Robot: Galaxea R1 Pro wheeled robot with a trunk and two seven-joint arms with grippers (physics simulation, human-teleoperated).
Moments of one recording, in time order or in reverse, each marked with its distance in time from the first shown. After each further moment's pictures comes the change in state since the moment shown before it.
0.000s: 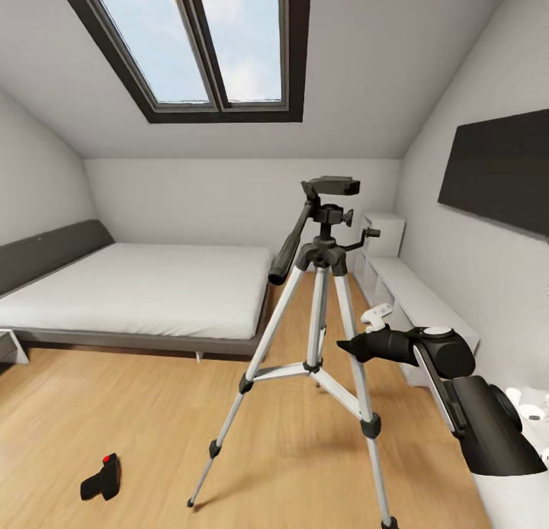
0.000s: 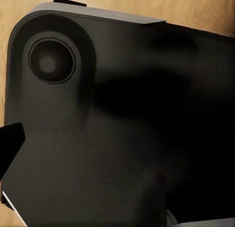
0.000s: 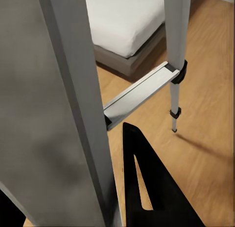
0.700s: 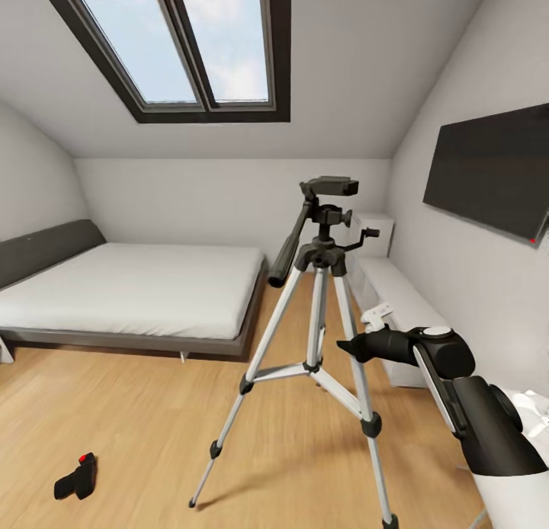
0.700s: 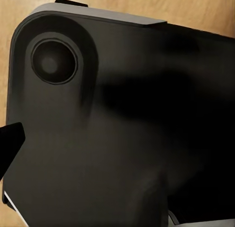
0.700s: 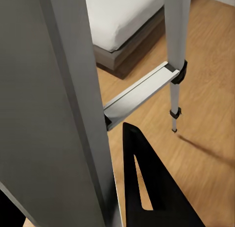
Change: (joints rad) left arm 0.000 0.003 0.000 0.000 0.000 0.000 0.000; right arm 0.000 -0.007 0.009 0.001 -0.004 -0.011 0.001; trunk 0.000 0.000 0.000
